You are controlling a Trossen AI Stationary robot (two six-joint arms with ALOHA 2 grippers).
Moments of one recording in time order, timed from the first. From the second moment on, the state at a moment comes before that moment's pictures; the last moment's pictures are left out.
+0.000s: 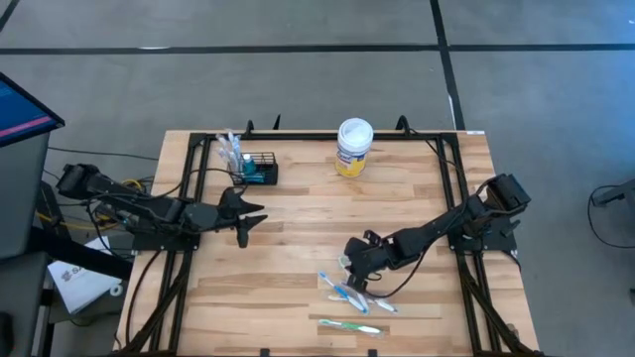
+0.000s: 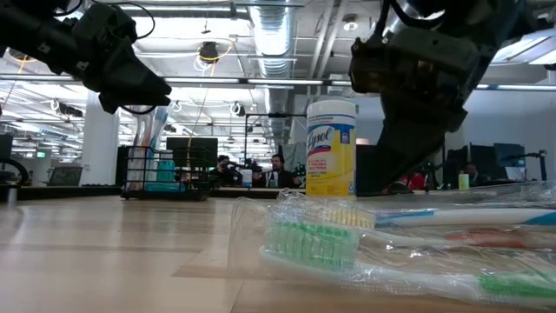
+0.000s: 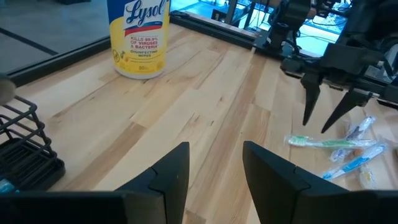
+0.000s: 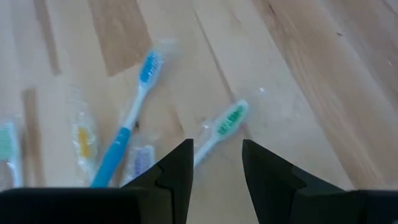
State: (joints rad) left arm -0.26 0.73 0.26 0.10 -0.57 -0.42; right arm 0.40 1.72 0.91 -0.18 0.24 0.75
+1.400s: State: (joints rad) left arm -0.26 0.73 0.26 0.10 -0.57 -0.42; right arm 0.38 1.82 0.84 0.04 0.17 0.73
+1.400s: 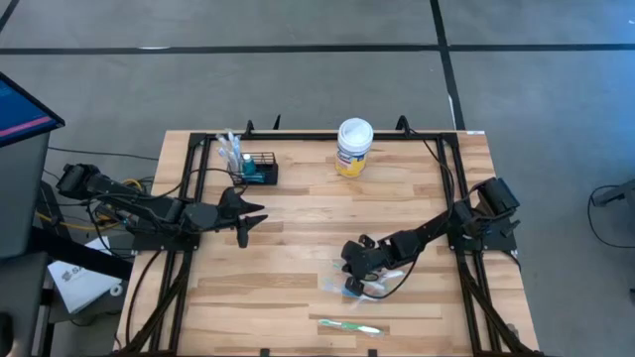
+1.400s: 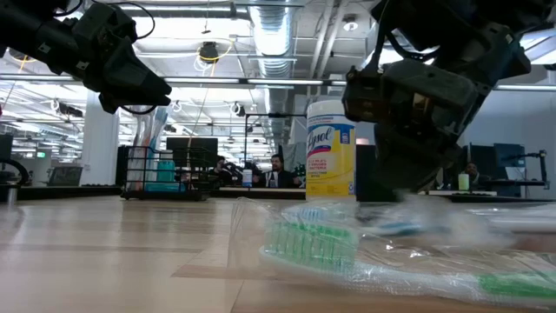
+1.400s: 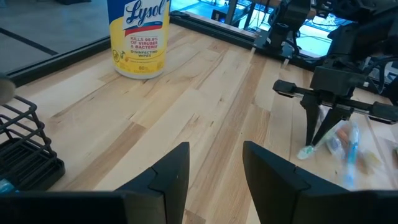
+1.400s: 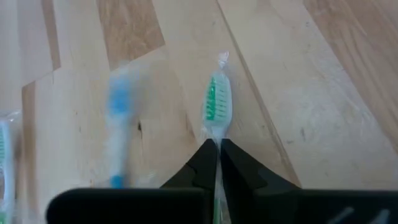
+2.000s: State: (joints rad) left arm -0.26 0.73 0.26 0.11 -0.57 -0.42; right arm 0.37 1.69 0.84 0.10 0.25 0.60
